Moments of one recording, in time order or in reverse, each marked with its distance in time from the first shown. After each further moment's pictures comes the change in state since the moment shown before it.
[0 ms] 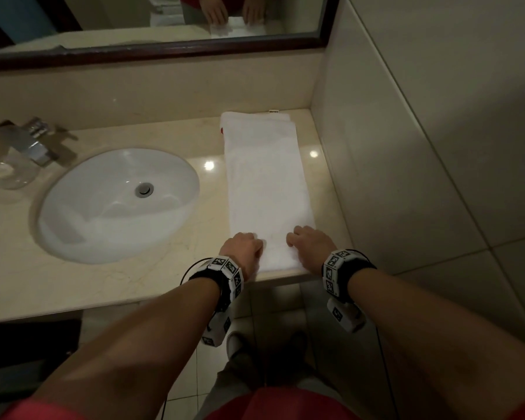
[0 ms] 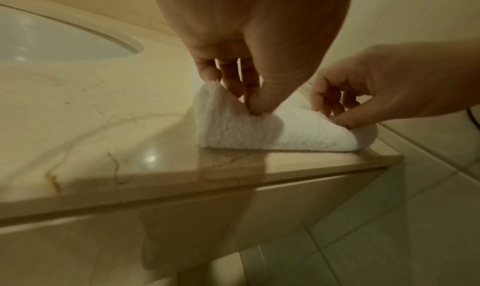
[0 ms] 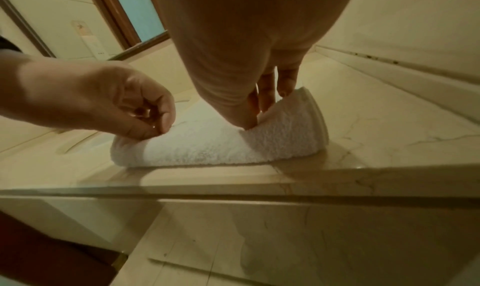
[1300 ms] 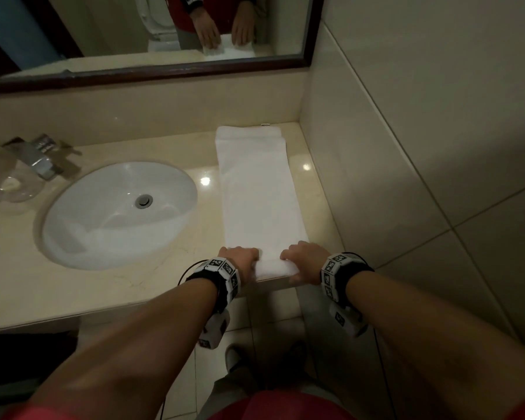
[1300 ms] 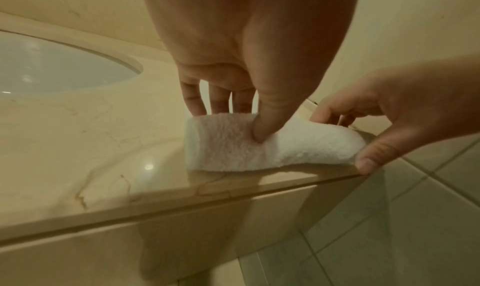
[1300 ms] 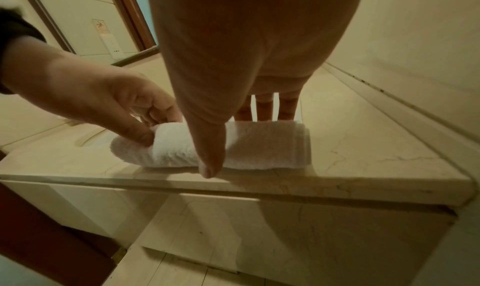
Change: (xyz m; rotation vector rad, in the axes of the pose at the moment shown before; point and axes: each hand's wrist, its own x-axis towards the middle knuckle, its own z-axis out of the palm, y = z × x) left_hand -0.023 0.014 -0.016 0.090 -0.229 -0.052; right_hand -0.029 -0.007 -0.004 0.041 -0.182 -0.079
